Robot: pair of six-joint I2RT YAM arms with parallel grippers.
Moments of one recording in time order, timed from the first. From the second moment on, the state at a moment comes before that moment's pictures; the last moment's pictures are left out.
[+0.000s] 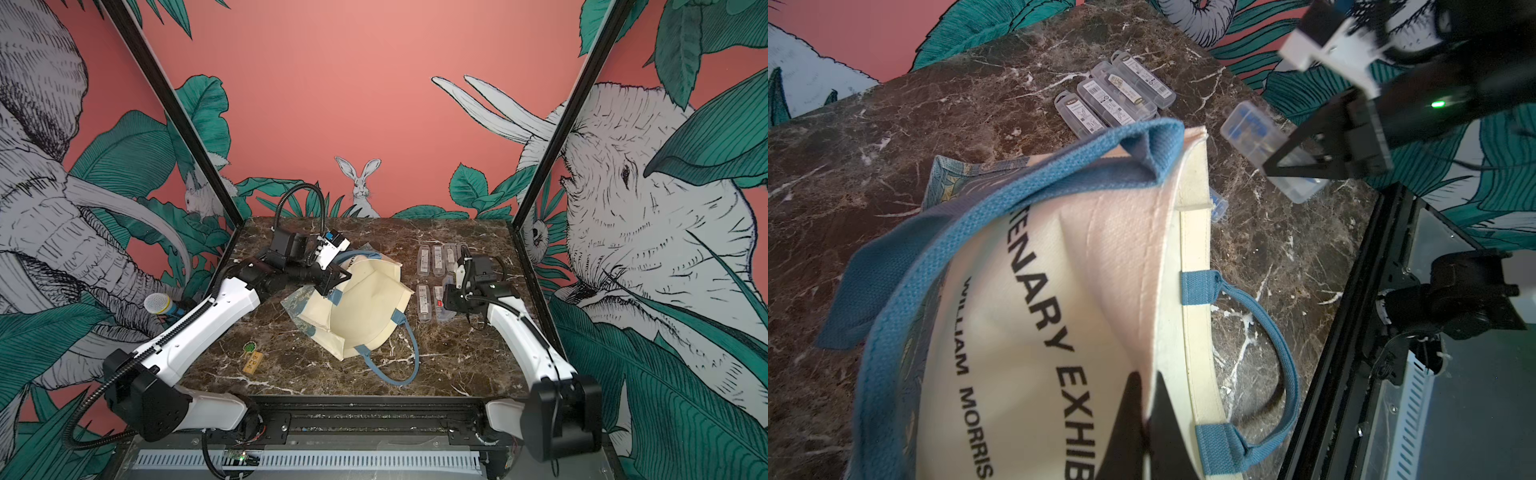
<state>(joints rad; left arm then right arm) -0.53 1.37 1.29 -0.63 0.48 0.09 0.13 1.36 0.96 -0.71 -0.21 0.22</state>
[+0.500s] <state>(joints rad) -0.53 1.37 1.29 -0.63 0.50 0.09 -0.03 1.61 0.93 -0.52 -0.30 0.09</state>
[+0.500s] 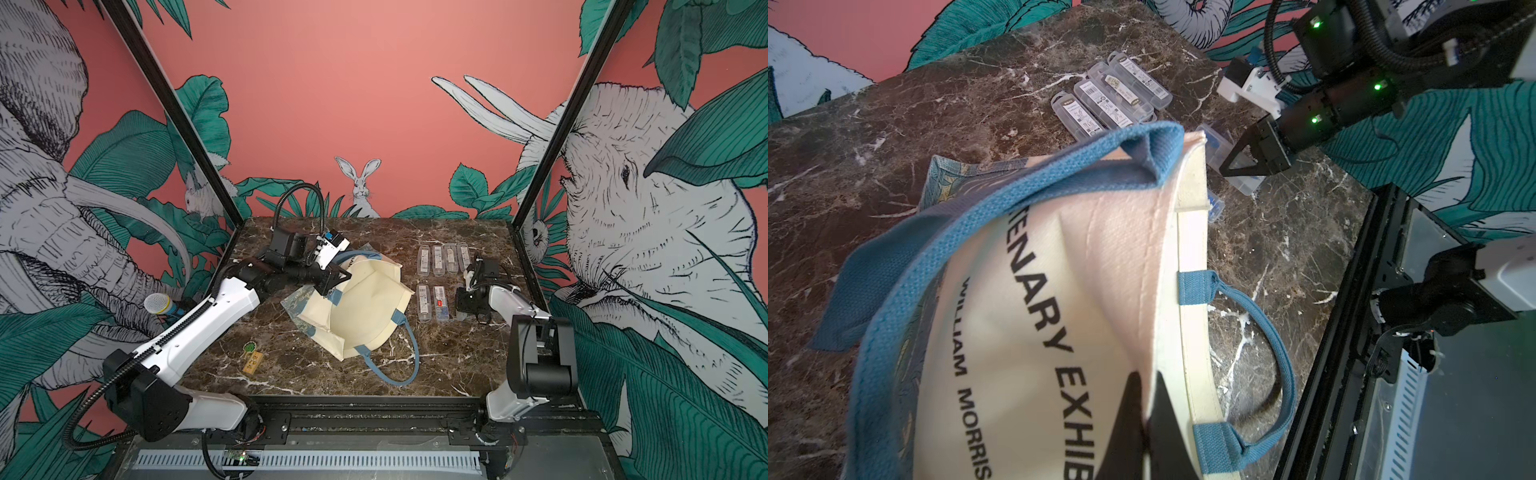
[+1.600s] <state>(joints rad) -0.53 1.37 1.29 -0.63 0.50 0.09 -0.05 1.73 1.01 -0.50 -0.25 0.10</state>
